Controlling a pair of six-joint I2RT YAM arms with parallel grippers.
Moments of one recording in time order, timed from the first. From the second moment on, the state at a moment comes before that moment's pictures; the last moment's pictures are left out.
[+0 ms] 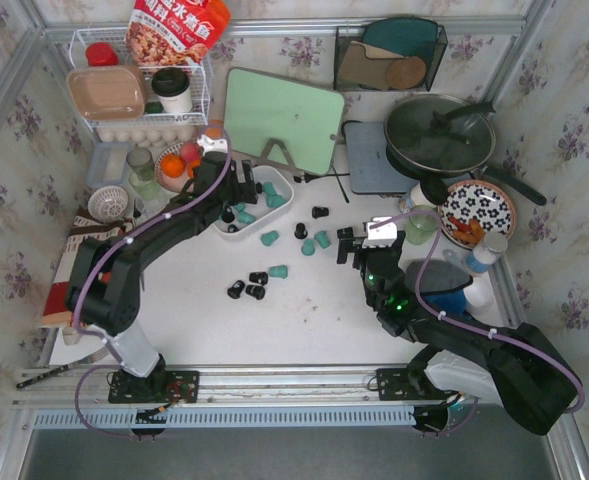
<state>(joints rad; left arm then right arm) -0.45 1.65 1.17 -0.05 -0.25 -0.34 0.69 1.08 0.30 0.65 0.63 0.09</state>
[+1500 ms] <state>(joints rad) -0.26 1.45 0.69 -0.19 -0.57 -0.66 0.50 1.83 1.00 0.01 0.51 0.30</state>
